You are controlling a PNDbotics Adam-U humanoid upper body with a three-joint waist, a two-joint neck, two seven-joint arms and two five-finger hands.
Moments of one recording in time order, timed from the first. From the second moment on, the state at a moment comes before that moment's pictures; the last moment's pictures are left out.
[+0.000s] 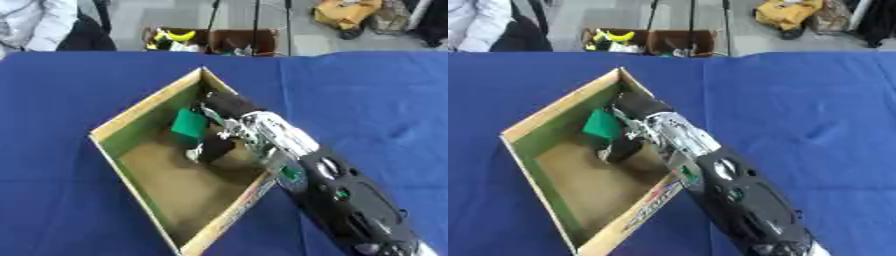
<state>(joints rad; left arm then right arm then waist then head) -0.22 0.12 0.13 -1.98 -0.23 0.02 0.36 -1.05 -0.24 0.43 -1.30 0.95 0.19 0.50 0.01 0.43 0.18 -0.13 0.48</state>
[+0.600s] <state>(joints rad) -0.21 0.12 0.13 -1.98 -0.23 0.02 0.37 -1.05 -0.33 0.34 -1.54 0.91 0.22 0.53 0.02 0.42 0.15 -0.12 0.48</state>
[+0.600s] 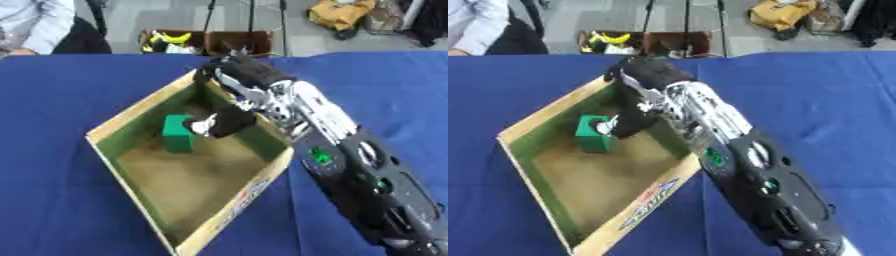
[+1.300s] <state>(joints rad) -0.20 0.12 0.13 -1.98 -0.23 0.02 0.37 -0.89 -0.49 0.12 -1.94 0.58 0.43 0.29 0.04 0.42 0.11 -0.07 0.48</state>
